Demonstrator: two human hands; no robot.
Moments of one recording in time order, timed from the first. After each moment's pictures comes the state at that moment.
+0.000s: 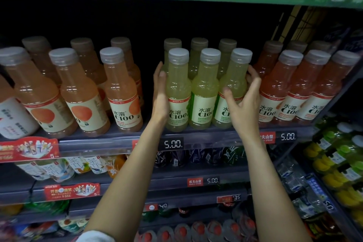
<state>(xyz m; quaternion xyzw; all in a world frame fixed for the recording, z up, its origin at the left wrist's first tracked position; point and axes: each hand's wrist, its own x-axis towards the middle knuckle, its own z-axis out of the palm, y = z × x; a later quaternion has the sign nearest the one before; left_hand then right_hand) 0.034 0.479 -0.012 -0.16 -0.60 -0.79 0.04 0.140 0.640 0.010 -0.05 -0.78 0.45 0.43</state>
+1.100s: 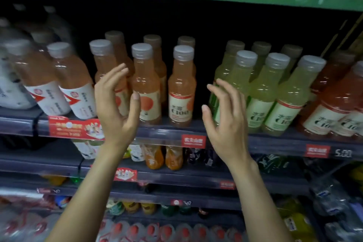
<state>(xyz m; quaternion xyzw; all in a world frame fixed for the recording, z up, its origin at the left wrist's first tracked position) 0.094 0.268 0.008 -0.23 -0.71 -0.43 0.51 0.145 0.481 0.012 0.10 -0.85 0.24 0.46</state>
